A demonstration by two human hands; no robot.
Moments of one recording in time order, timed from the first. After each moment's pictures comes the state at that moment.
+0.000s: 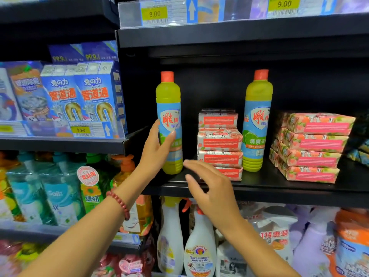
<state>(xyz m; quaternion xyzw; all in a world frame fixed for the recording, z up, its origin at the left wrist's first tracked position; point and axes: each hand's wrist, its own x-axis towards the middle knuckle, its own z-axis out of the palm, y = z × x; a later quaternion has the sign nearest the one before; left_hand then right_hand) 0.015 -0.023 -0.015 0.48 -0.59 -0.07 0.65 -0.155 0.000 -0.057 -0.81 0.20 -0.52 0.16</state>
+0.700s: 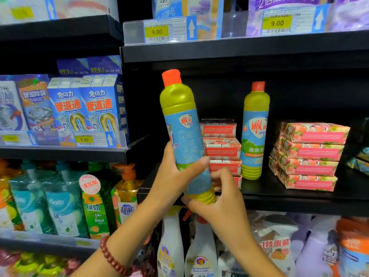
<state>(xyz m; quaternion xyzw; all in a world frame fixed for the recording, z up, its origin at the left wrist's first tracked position) -0.053 0.042 -0.006 0.38 -0.59 -0.24 0.67 -0.171 0.026 -0.048 -0.73 0.30 -0.54 0.29</state>
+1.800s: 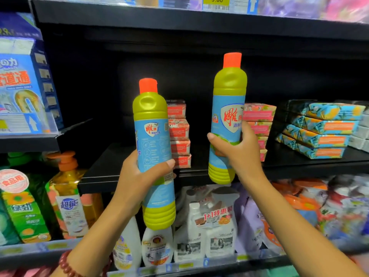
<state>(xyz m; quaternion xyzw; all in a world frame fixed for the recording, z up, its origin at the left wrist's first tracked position) -0.084 0.040 -0.039 0.37 -0.57 -0.30 0.67 -0.274 -0.039 -0.013 -0.63 0.30 -0.66 0.26</state>
